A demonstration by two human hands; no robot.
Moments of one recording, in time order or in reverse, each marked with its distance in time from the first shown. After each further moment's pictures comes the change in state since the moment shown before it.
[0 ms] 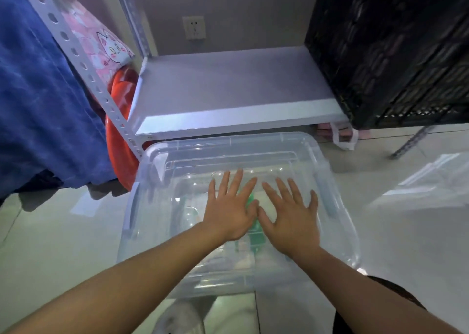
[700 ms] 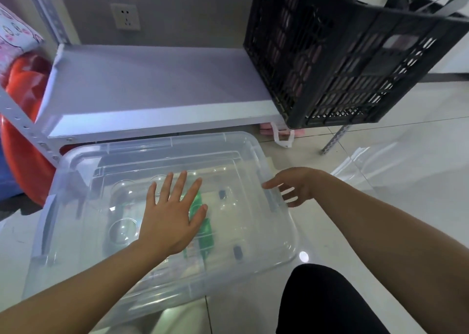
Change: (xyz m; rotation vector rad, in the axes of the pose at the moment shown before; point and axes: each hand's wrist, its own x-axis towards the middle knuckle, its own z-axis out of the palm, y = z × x) left_hand 0.005 -0.008 0.022 0.014 0.128 0.029; right_hand 0.076 0.131 -0.089 0.747 -0.650 0.833
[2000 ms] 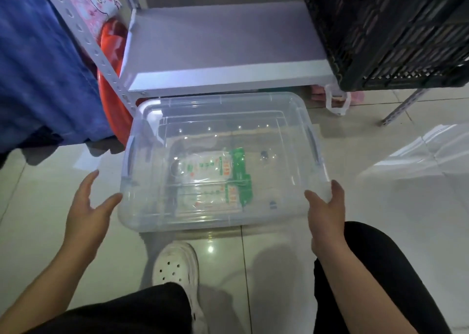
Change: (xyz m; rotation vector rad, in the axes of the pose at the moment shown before) left_hand -0.186 -0.128 -0.058 -0.783 0.381 -0.801; right_hand -0.085 0.122 0.137 0.688 0.438 -0.426
